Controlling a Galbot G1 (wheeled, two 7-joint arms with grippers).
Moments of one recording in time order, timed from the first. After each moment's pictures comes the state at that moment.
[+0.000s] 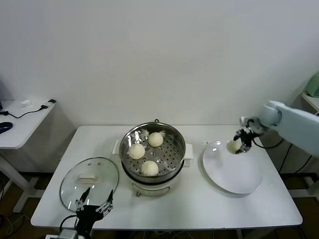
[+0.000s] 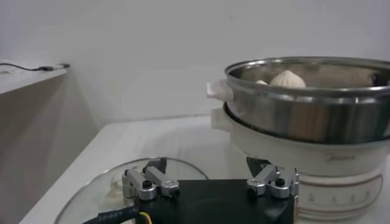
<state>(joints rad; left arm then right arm) 1.80 -1.43 -0.61 -2.14 -0.10 0.16 0.03 0.59 0.76 -1.47 1.13 0.46 -0.18 -0.99</state>
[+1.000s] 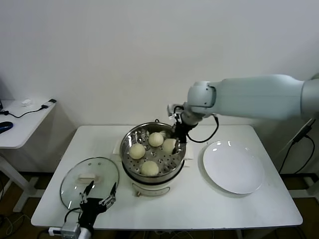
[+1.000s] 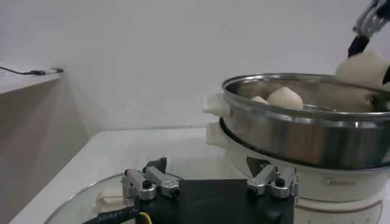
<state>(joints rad) 1.74 -1.42 -0.59 -2.12 -0.14 0.16 0.03 0.88 1.16 -1.78 1.44 1.03 -0.43 -0.73</state>
